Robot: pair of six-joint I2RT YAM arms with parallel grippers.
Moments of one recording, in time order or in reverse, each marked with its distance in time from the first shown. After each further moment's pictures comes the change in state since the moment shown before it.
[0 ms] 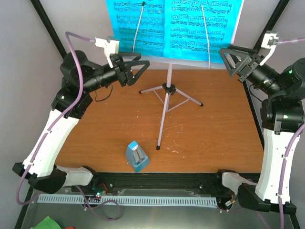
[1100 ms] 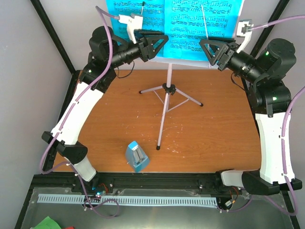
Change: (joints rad) left arm -0.054 0.423 0.461 0.035 -0.035 -0.013; right arm 0.292 0.184 0.185 -0.139 0.219 -0.145
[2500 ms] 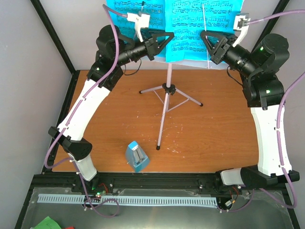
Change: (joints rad) left arm -0.032 0.078 0.059 0.087 0.056 -0.048; right arm 0.025 0.060 0.021 0.087 0.033 -0.016
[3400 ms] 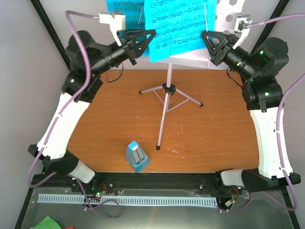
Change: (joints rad) left arm 0.003 -0.181 -0.080 -0.043 -0.088 0.074; right arm 0.000 -0.033 -0.072 0.077 0.028 -0.026
